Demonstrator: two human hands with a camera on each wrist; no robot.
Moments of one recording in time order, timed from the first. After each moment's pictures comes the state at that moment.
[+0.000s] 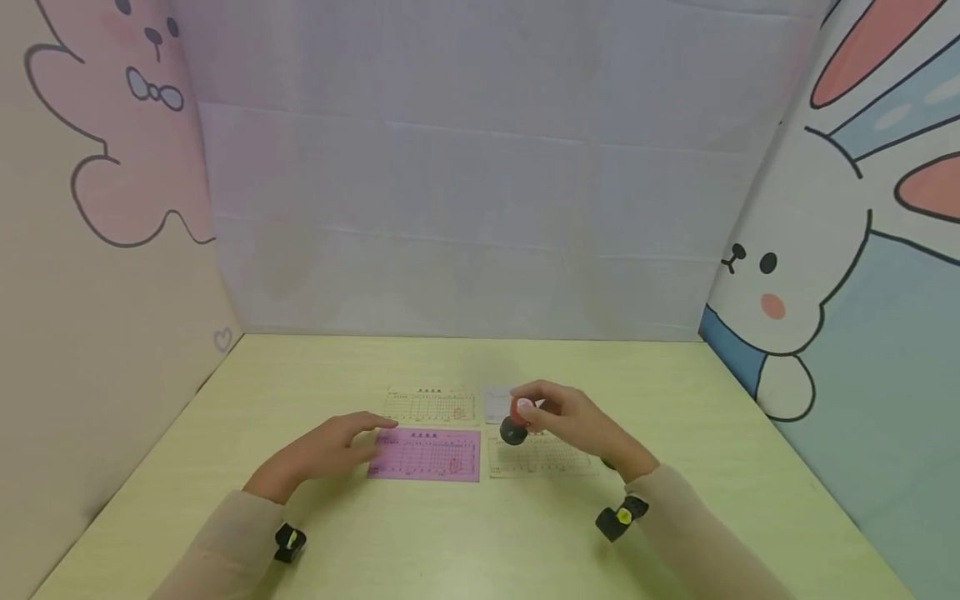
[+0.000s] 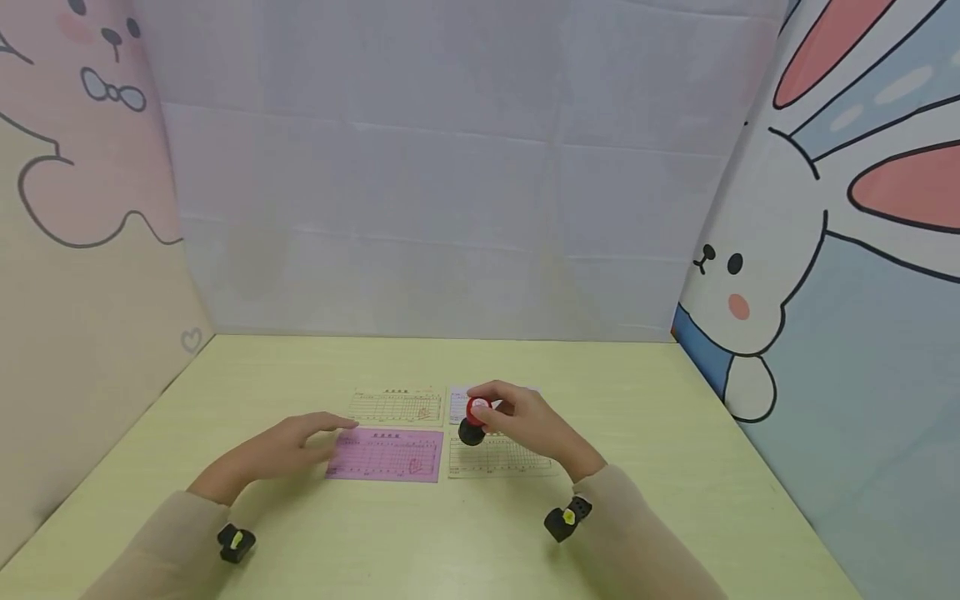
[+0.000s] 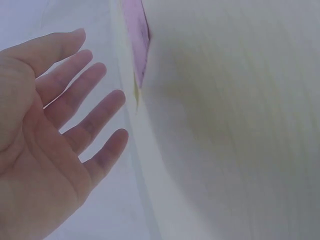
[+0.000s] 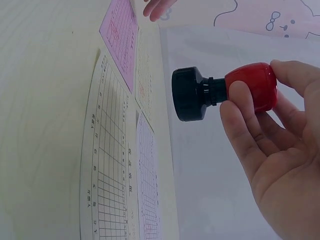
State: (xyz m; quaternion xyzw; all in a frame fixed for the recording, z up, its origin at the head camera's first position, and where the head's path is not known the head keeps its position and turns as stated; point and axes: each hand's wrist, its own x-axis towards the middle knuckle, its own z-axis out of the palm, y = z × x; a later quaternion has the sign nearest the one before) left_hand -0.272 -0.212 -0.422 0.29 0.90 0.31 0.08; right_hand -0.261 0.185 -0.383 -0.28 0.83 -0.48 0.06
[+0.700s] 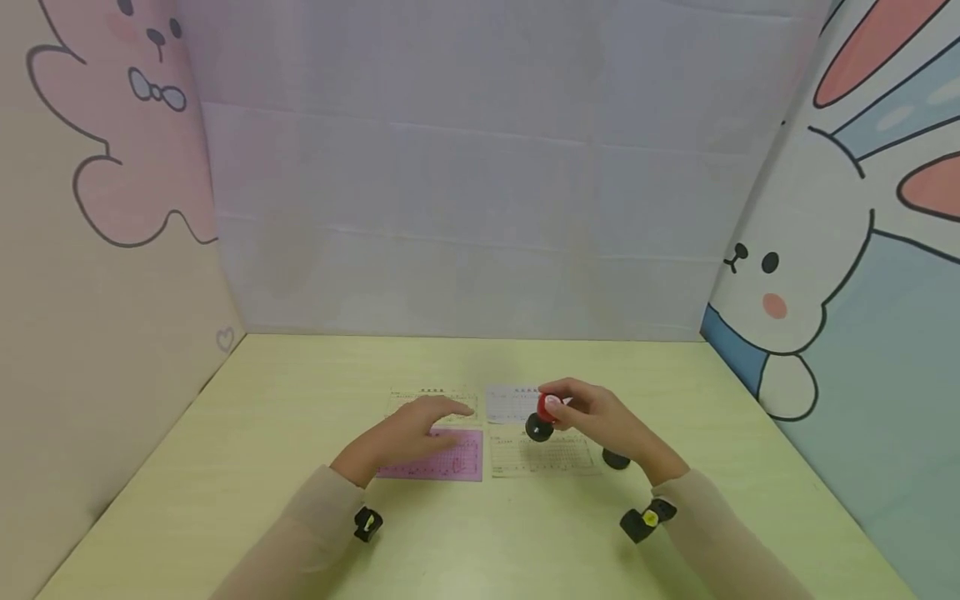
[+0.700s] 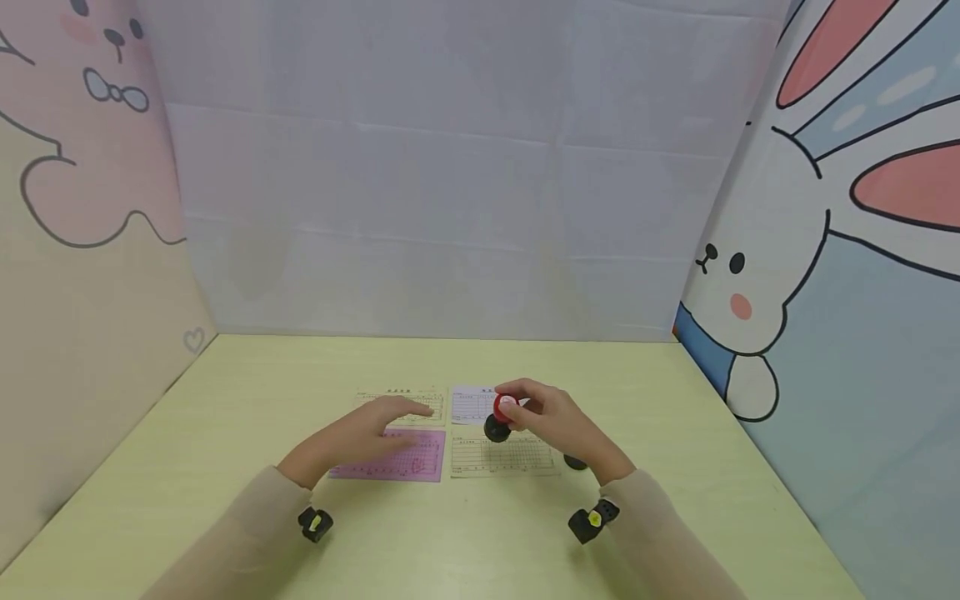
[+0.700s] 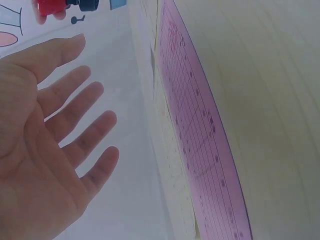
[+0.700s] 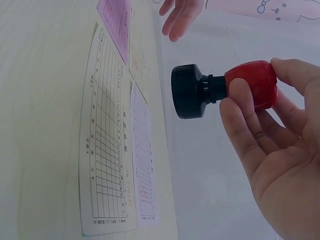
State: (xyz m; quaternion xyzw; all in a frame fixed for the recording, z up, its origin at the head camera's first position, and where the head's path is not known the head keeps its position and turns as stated) left_hand -0.283 -0.117 -0.411 0.37 0.88 0.29 0.06; right_hand -0.257 0.214 -0.383 -0.26 0.84 -0.47 0.04
